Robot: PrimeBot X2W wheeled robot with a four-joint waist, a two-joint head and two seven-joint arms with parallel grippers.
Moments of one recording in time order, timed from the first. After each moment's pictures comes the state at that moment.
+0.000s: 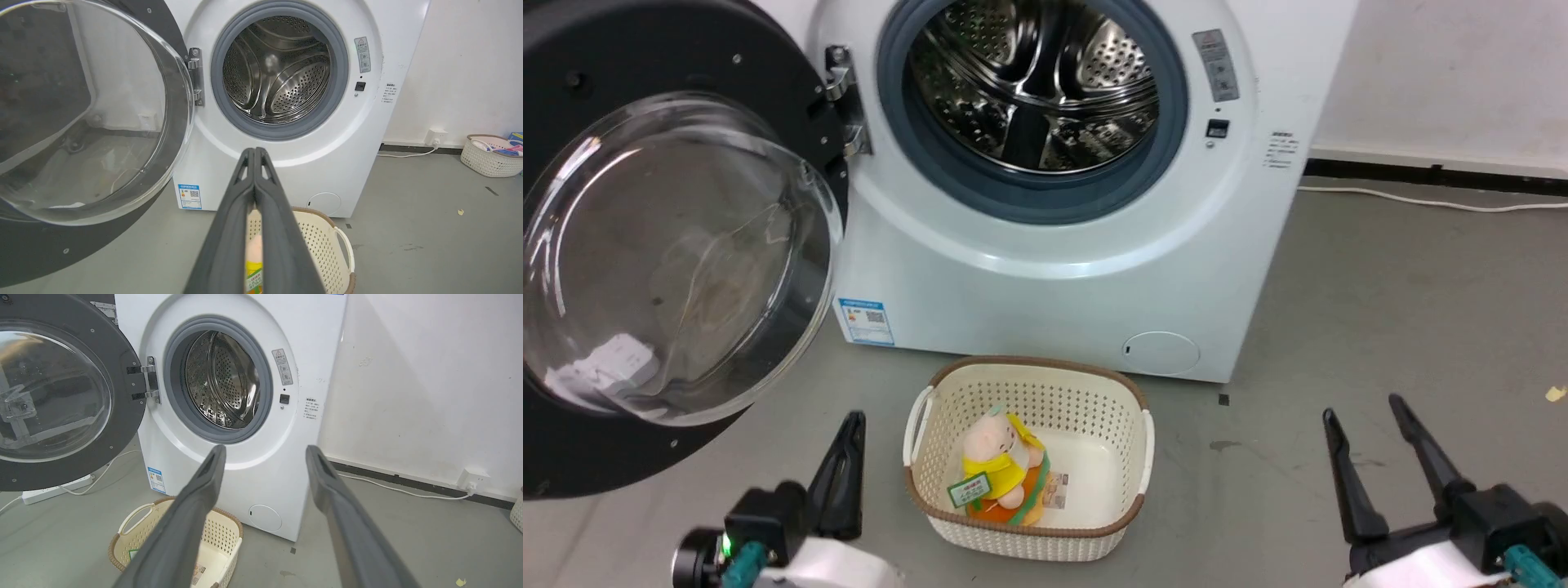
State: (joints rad) left arm -0.04 0.10 -0.04 0.17 -0.14 -0.08 -0.26; right arm 0.02 -0.07 -0.04 0.04 0.01 0.13 -0.26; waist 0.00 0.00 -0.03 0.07
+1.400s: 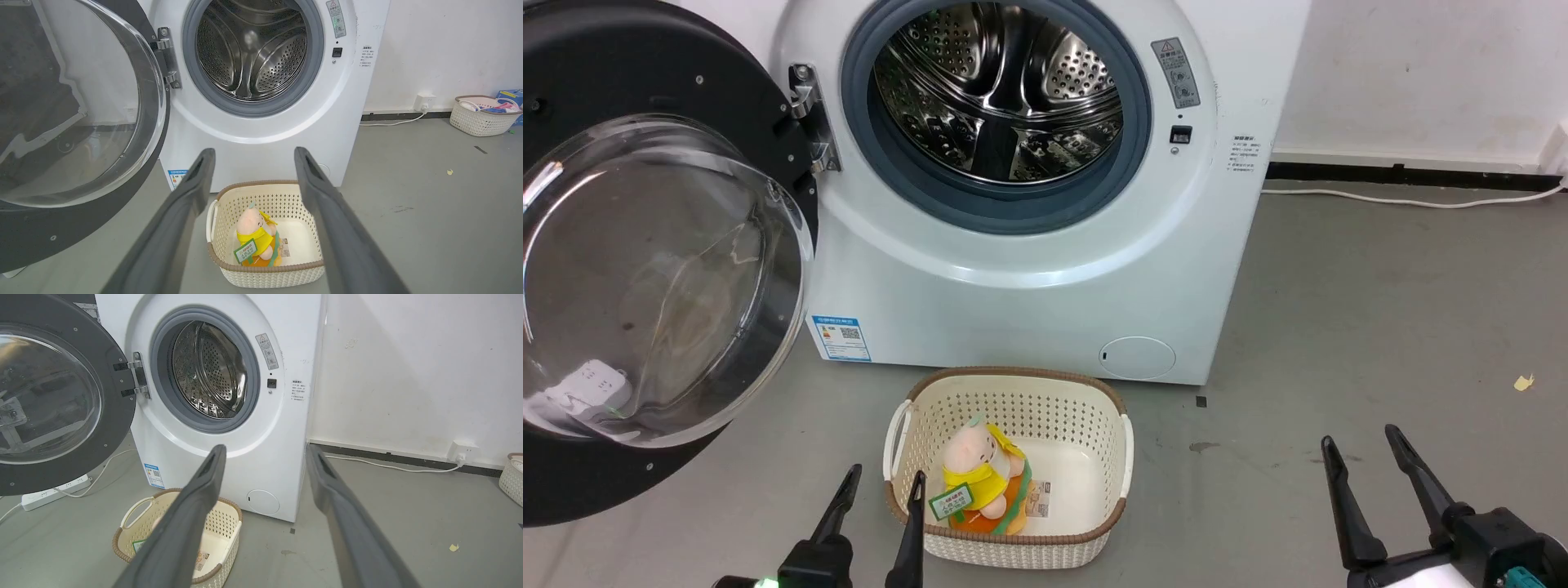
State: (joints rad) left arm 0.08 0.07 -0.11 0.13 -0.05 -0.01 -0.26; right arm 0.07 -0.06 -0.04 0.06 0.05 0.13 -0.26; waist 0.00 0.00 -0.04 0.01
